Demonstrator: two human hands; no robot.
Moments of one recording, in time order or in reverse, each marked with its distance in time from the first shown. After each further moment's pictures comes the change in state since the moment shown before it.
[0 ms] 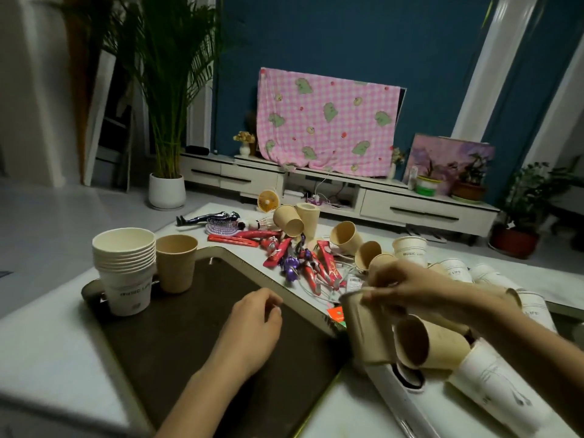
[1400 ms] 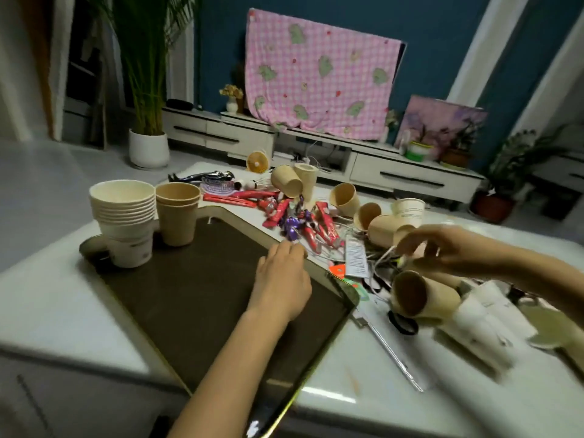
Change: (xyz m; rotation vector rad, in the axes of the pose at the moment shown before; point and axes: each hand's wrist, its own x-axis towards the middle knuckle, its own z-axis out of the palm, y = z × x) left_hand 0.009 0.012 0.021 0.352 -0.028 0.202; right_hand -0.031 0.002 -0.023 -0.480 -0.016 -0.063
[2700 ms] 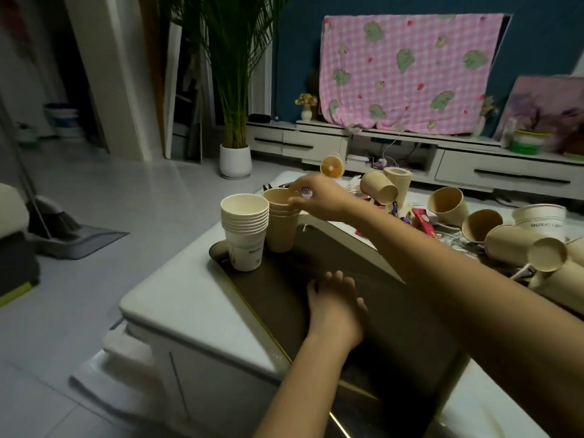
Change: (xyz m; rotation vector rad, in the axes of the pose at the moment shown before) left_hand -0.015 -0.068 -0.003 0.239 -0.217 -0.195; right_hand 0.207 -0.222 0.046 0.230 0.248 -0.339
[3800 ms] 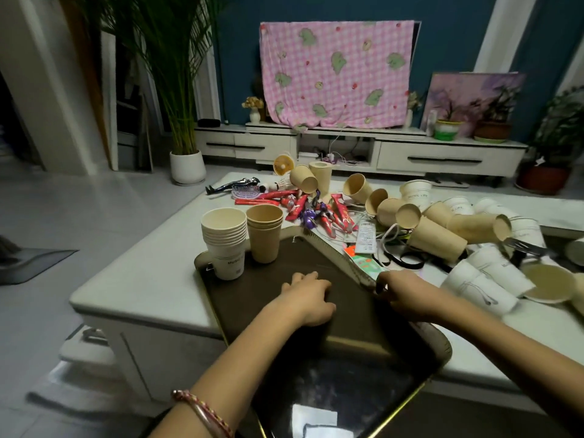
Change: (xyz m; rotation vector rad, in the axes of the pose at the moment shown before) left_hand -0.061 0.085 -0.028 0.019 -0.437 0.151; right_hand -0.285 0.100 -0.041 -0.309 -0.274 0.477
